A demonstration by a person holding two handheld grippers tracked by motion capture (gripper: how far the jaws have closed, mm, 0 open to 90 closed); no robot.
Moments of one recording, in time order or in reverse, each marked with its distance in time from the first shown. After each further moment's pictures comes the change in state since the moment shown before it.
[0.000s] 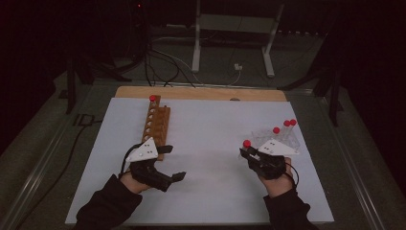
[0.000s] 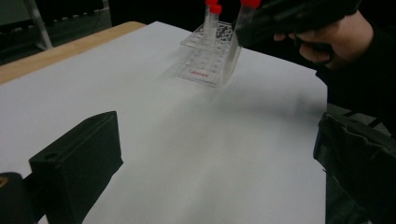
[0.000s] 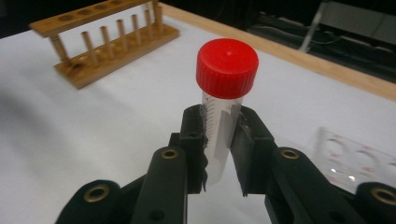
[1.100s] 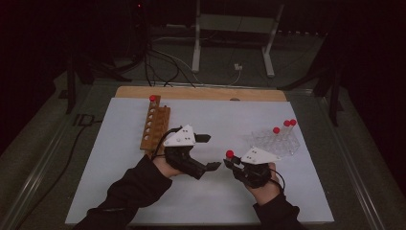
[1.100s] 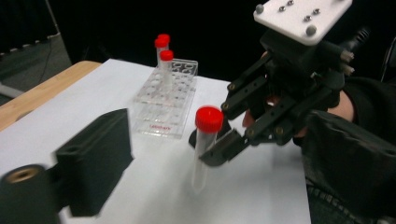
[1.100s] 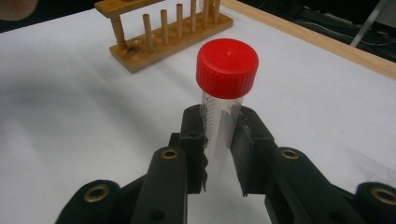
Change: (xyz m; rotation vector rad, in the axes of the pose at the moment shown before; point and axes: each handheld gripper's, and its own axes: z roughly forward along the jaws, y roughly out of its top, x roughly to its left) left arm -0.021 0.069 0.066 -0.031 -0.157 0.126; right arm 0.037 -0.001 0.013 0.032 0.126 -0.062
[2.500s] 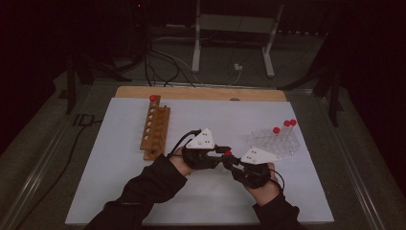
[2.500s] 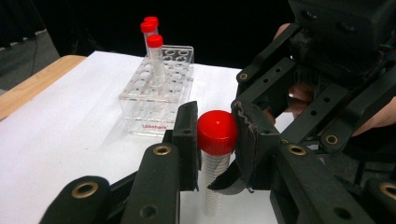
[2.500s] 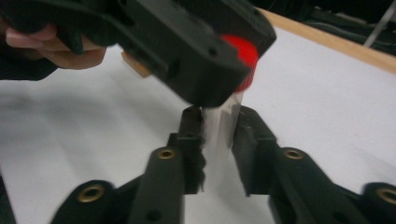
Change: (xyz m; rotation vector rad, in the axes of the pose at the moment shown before) left arm 0.004 -0.007 0.042 0.066 -0.006 0.051; right arm 0.001 0.001 -0.001 -0.010 0.043 0.020
